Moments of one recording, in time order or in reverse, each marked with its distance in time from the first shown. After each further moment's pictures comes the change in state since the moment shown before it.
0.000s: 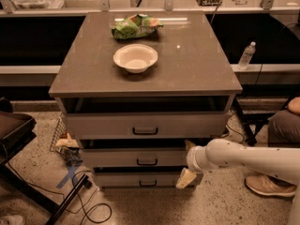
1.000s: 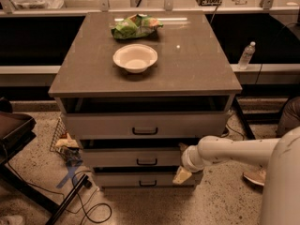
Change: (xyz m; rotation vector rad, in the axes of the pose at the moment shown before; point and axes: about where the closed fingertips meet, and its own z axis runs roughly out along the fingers) arm -0.002 0.003 0.028 -0.059 0.049 -0.044
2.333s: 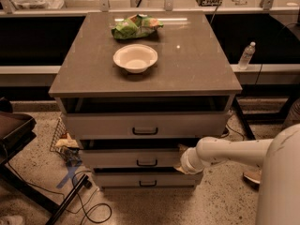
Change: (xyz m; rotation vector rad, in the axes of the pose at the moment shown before) arm 0.004 0.013 0.011 -0.046 0.004 0.013
